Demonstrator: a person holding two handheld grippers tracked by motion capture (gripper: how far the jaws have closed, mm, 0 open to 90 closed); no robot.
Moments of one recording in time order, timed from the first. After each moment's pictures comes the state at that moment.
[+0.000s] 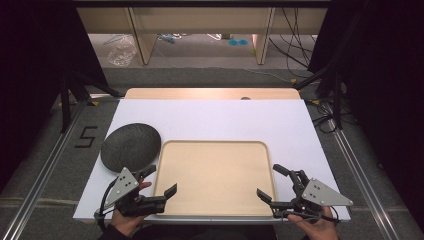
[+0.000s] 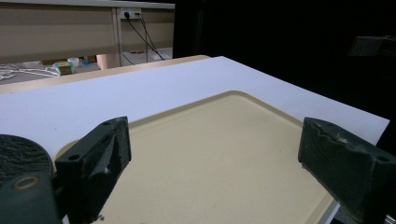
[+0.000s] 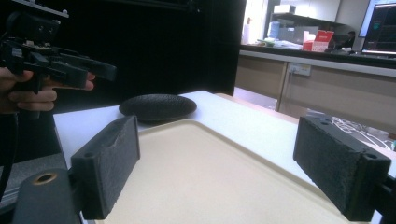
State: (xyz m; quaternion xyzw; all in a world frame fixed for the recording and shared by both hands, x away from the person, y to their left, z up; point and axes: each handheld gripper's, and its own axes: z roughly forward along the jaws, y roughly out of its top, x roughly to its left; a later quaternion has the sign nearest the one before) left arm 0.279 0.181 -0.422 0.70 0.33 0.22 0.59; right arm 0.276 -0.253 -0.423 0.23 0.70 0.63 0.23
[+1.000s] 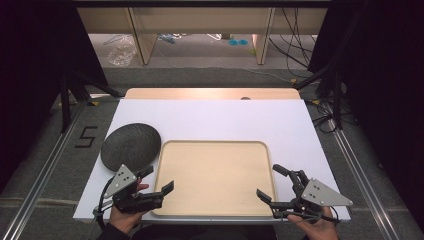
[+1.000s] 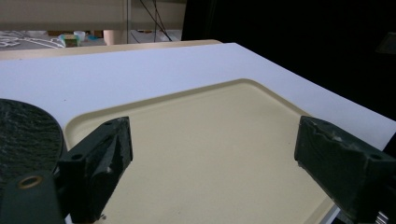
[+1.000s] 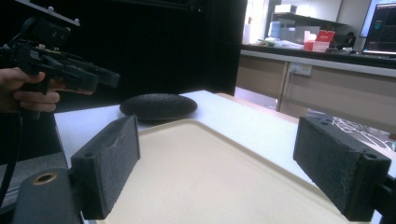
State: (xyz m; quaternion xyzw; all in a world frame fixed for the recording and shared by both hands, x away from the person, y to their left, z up) left arm 0.289 0.191 -0.427 0.70 0.39 0.20 0.57; right arm 0.277 -0.253 -0.423 0.22 0.70 0.63 0.24
